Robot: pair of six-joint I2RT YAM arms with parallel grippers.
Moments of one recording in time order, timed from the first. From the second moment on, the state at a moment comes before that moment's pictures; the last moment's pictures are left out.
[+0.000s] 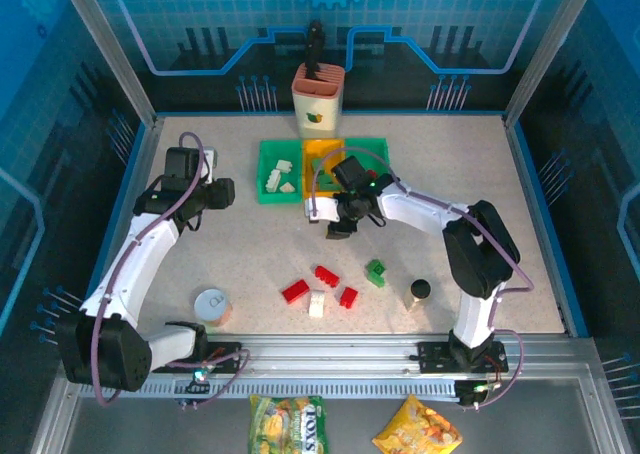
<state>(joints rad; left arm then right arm) -0.06 1.20 1.04 -0.65 -0.01 -0.14 0.65 1.83 1.29 -0.56 -0.29 -0.95</state>
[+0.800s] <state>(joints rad) -0.06 1.21 1.04 -0.66 -0.01 -0.14 0.95 1.67 1.06 -0.62 -0.13 -0.23</state>
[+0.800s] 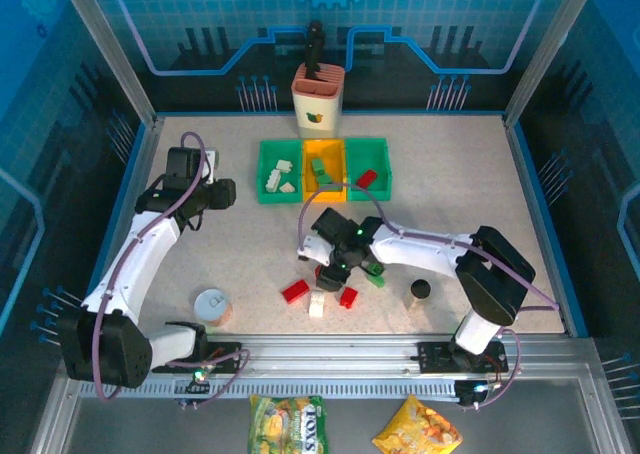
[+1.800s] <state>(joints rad) -0.06 1.23 1.04 -0.65 0.00 -0.14 1.05 1.69 1.02 -0.62 0.08 0.10</state>
